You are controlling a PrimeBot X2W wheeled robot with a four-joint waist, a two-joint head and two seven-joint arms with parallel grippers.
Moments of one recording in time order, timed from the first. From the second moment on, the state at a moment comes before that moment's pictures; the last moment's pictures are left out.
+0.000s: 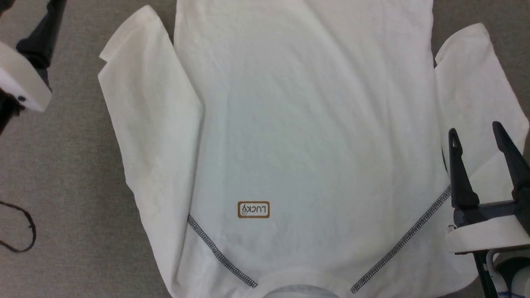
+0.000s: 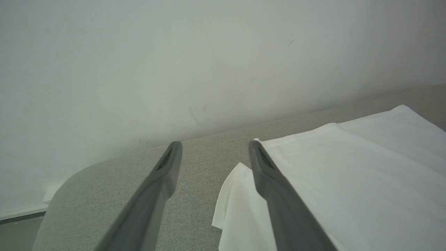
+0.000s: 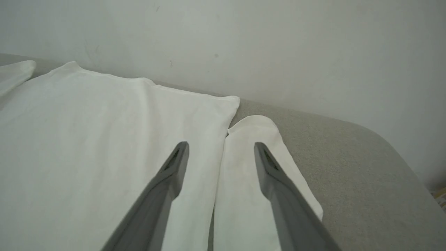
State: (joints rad) left arm -0.73 0.68 -0.17 0.09 -0.63 -0.12 0.31; right arm 0.00 -0.05 -0.10 -0.34 -0.07 0.13 0.01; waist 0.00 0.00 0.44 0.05
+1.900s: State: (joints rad) left arm -0.71 0.94 -0.39 0.37 -1.19 -0.09 0.14; right arm 0.00 -0.05 -0.14 -0.26 -0.03 0.13 0.01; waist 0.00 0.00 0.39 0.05
